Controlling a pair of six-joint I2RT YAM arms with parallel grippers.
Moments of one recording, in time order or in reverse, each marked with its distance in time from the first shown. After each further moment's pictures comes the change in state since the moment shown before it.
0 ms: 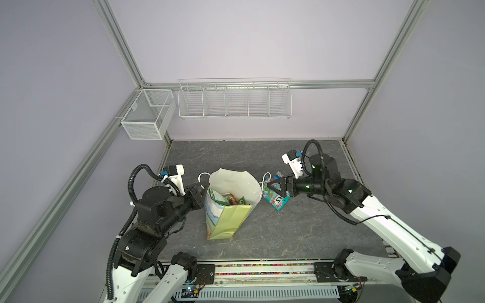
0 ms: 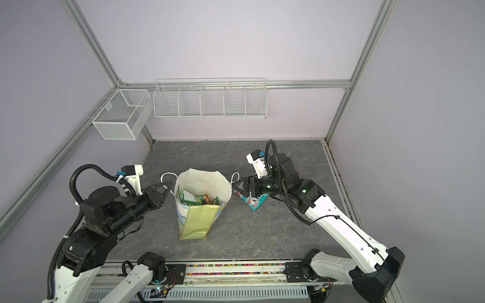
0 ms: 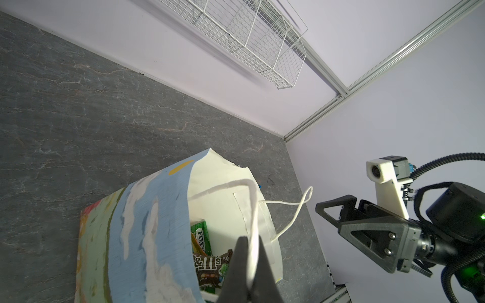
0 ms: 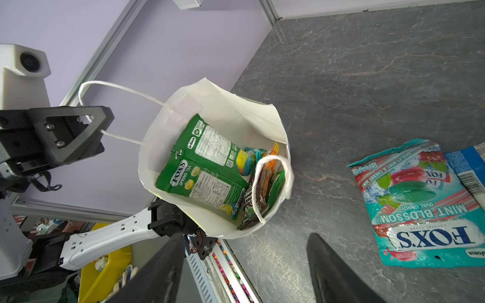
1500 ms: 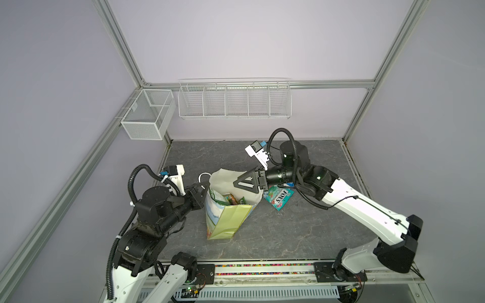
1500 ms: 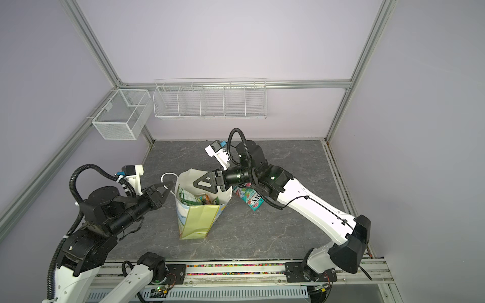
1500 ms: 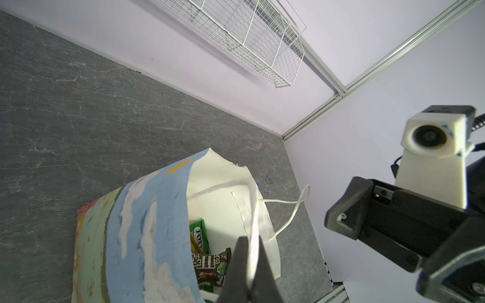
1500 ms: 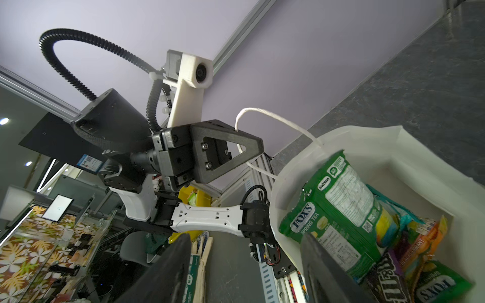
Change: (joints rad) left arm 0.000 0.000 0.002 0.000 0.008 -0.003; right arm 0.196 0.287 0.314 0.201 -0.261 0.097
